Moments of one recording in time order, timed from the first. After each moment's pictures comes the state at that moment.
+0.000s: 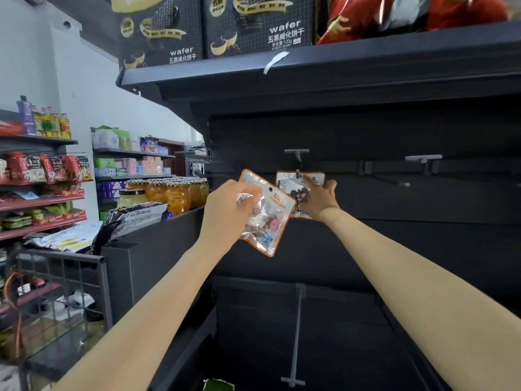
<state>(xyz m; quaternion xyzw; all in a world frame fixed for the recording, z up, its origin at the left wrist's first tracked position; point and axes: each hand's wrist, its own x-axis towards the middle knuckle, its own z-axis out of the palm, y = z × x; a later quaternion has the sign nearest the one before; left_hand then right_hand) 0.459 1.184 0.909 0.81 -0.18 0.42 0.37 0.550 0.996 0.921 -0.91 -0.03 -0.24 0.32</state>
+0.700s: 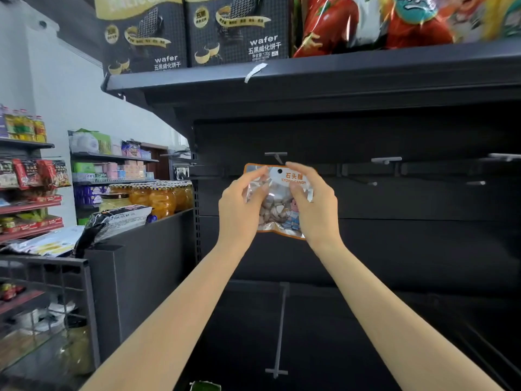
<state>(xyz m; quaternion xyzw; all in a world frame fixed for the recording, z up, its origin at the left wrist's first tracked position) 0.447 1.135 0.907 0.68 -0.25 0.41 0.56 0.429 1.012 0.907 -0.69 -0.20 -0.44 0.55</state>
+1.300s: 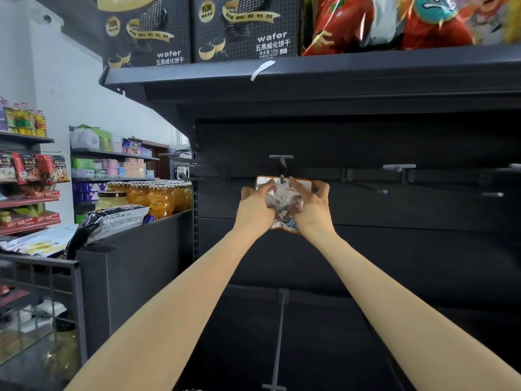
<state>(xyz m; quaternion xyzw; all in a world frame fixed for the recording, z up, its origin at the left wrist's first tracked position) 0.522 1.121 0.912 0.87 -0.17 0.29 0.37 0.506 0.993 0.905 -0.84 -0.11 -0.38 0.38</state>
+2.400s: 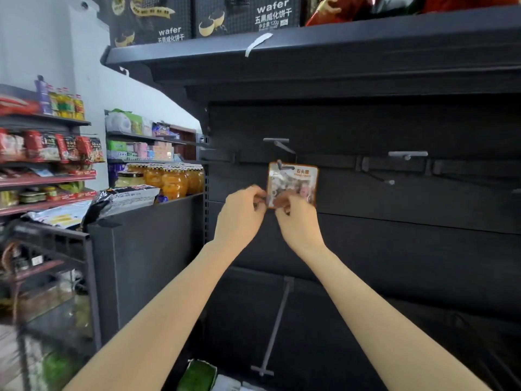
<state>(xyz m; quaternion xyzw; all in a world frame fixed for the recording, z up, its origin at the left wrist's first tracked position) 0.492 1.133 0.883 0.85 -0.13 0.39 0.34 0.492 1.010 0.878 -0.83 -0.18 -0.32 0.42</state>
